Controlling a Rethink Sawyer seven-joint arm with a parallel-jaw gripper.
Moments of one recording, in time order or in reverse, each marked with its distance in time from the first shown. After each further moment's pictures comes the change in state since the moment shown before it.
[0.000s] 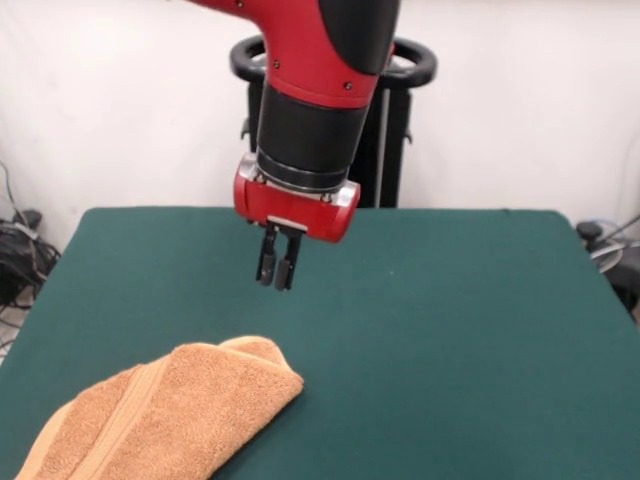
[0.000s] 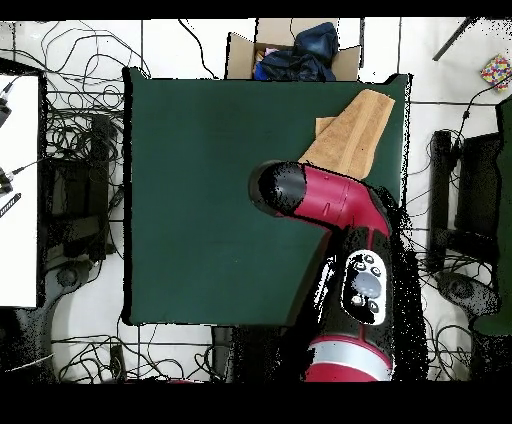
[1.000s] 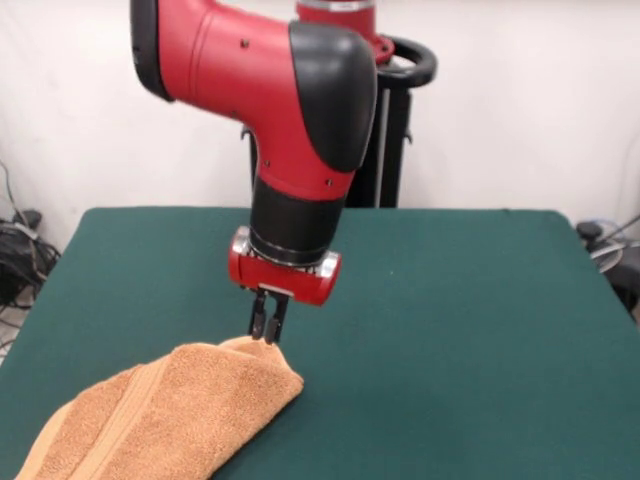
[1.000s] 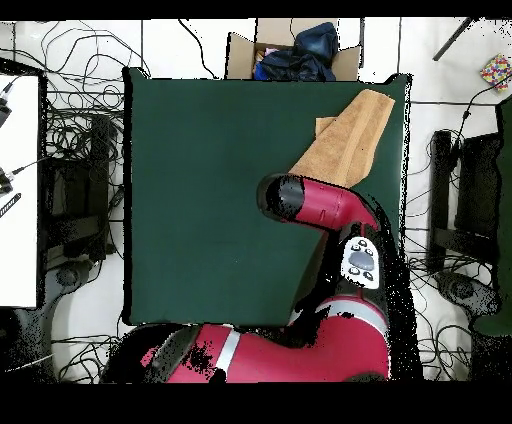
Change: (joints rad) arm -0.030 0.153 0.016 -0.001 -0.031 -0.147 0.000
